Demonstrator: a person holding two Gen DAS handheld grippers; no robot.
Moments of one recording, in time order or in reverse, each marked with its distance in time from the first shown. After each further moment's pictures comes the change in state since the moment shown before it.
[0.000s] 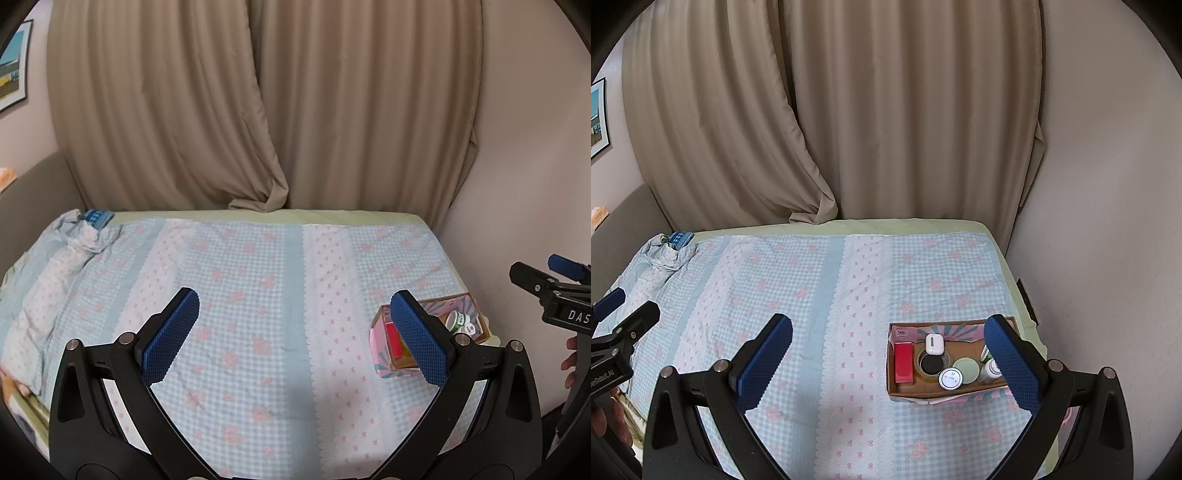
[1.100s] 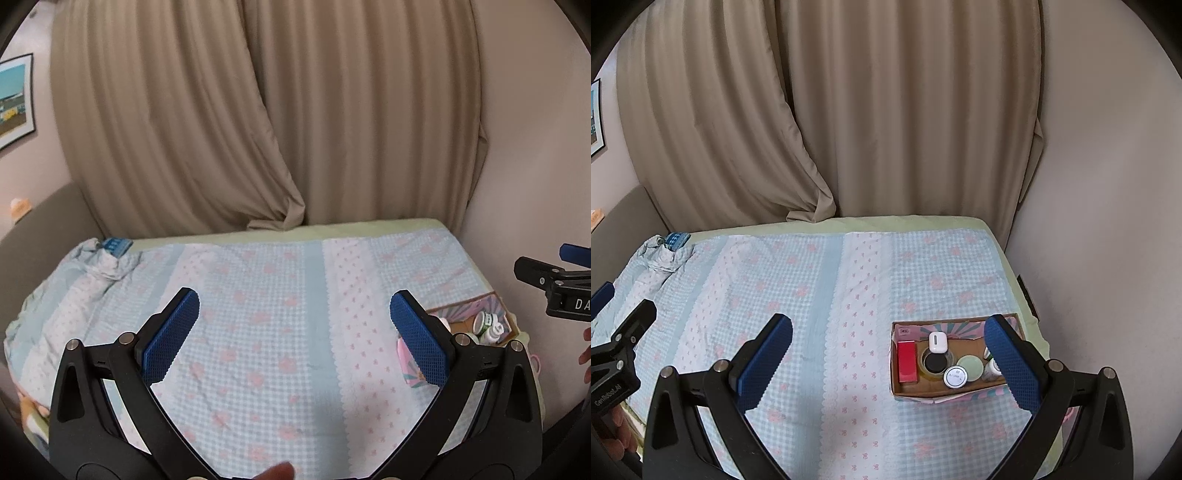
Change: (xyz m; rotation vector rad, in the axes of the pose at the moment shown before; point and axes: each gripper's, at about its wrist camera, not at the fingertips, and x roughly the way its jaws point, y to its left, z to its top) left arm 0.011 -0.011 -0.009 0.064 -0.070 0.097; right arm 0.011 0.013 0.001 0.017 0.018 -0.019
